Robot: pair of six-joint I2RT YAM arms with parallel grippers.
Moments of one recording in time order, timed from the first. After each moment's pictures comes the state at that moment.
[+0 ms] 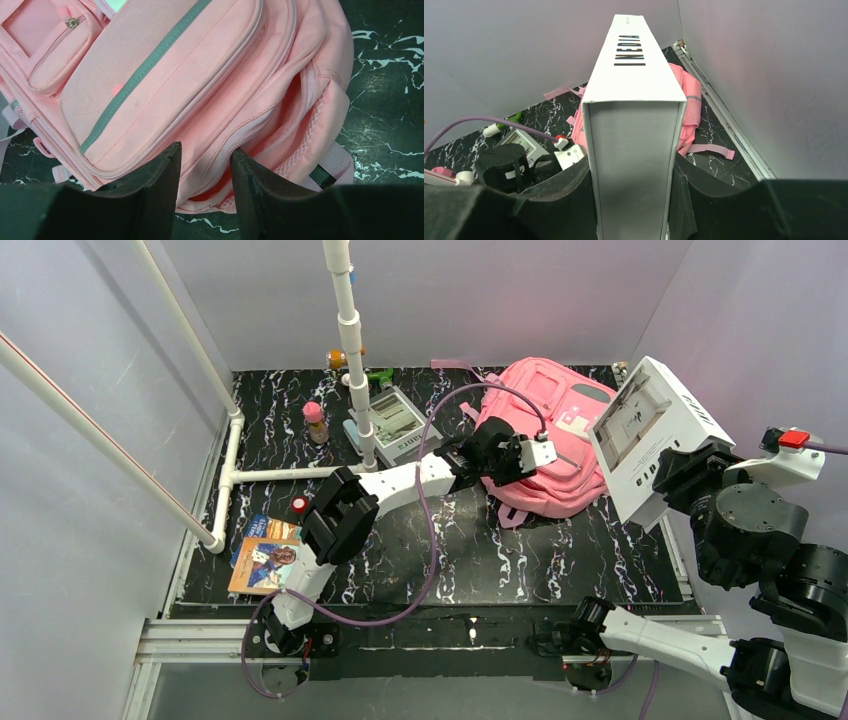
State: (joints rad) left arm -0.93 2.17 1.73 -0.13 0.16 0.55; right arm 1.00 0.69 1.61 -1.21 1.19 0.57
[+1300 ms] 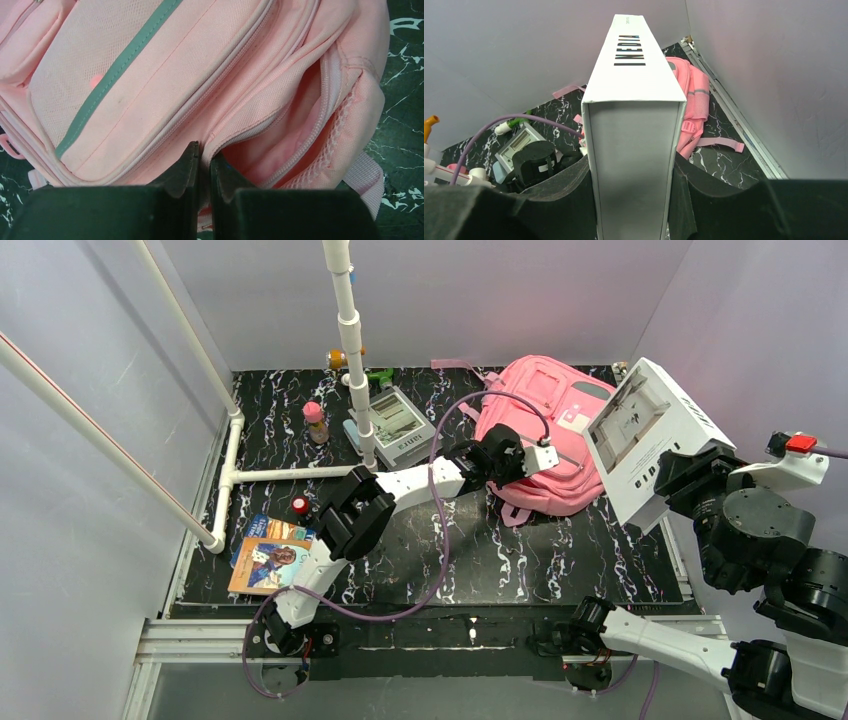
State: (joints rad) left arm -0.93 2.29 1.80 -0.11 0.10 0.52; right arm 1.00 0.67 1.60 -1.21 1.16 0.59
